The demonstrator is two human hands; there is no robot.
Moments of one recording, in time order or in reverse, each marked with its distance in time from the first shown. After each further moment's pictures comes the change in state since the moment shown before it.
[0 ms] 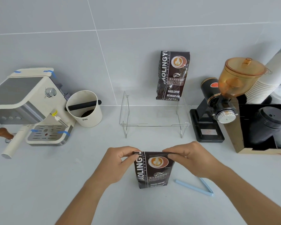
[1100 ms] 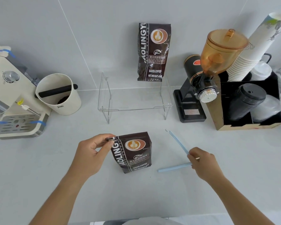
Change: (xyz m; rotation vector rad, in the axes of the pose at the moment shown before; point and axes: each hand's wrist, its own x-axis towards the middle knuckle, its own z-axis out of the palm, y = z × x) left_hand -0.010 -0.012 0.009 0.001 0.166 -0.040; right_hand -0.103 0.116 0.020 -0.169 0.253 0.788
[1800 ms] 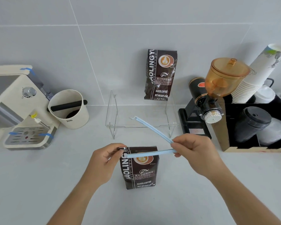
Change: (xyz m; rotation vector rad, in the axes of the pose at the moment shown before) left_hand 0.023 -0.002 0.010 -0.133 -0.053 -0.012; right_hand -0.010 -0.151 -0.065 0.548 -0.061 -0.363
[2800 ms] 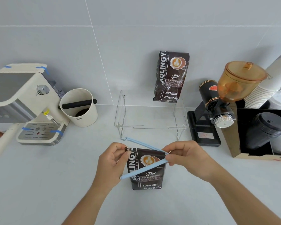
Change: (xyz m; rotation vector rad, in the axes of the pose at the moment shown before) left_hand -0.008 -0.001 0.012 -0.247 0.195 -0.119; right_hand 0.018 0.008 0.024 0.152 -0.421 0.188
